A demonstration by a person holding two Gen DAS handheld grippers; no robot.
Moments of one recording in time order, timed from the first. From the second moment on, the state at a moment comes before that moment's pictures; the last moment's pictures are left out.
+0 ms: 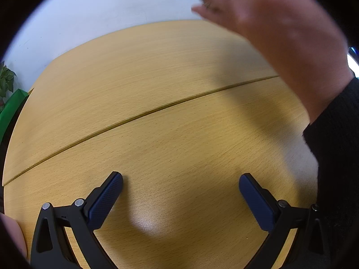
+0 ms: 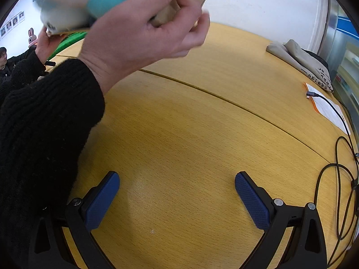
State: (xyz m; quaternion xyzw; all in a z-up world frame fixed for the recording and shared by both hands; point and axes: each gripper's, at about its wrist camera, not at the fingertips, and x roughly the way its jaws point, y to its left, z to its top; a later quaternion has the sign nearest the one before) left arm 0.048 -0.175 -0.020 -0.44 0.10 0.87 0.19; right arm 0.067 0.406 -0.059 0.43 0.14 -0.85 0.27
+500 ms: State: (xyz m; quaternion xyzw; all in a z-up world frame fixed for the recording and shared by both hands) left arm 0.050 -0.176 -0.019 -0.44 0.10 0.87 0.19; right arm 0.065 0.406 -0.058 0.43 0.14 -0.85 0.27
